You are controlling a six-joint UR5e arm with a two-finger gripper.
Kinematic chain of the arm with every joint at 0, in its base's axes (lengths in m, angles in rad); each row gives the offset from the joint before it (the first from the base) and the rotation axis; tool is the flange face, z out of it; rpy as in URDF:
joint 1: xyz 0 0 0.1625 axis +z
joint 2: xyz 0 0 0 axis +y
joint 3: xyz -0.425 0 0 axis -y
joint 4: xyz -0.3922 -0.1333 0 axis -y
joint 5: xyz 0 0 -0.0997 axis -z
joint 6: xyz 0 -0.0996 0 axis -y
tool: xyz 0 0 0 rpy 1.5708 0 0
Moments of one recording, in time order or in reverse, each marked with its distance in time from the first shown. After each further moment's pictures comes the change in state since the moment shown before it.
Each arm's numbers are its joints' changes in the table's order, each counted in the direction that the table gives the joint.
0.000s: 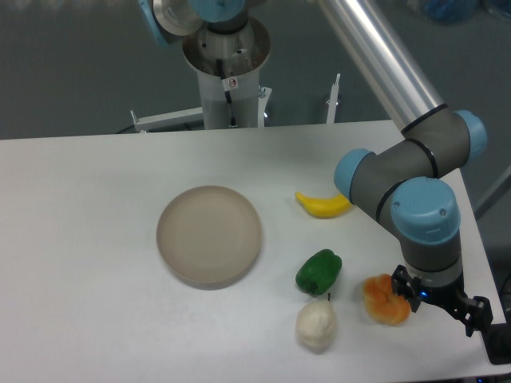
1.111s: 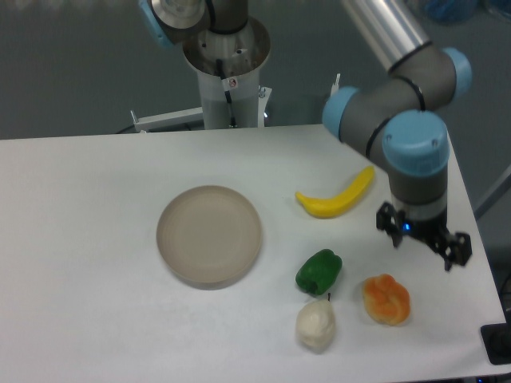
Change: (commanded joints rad) arm 0.110 -0.357 -0.454 -0.104 -0.020 0.204
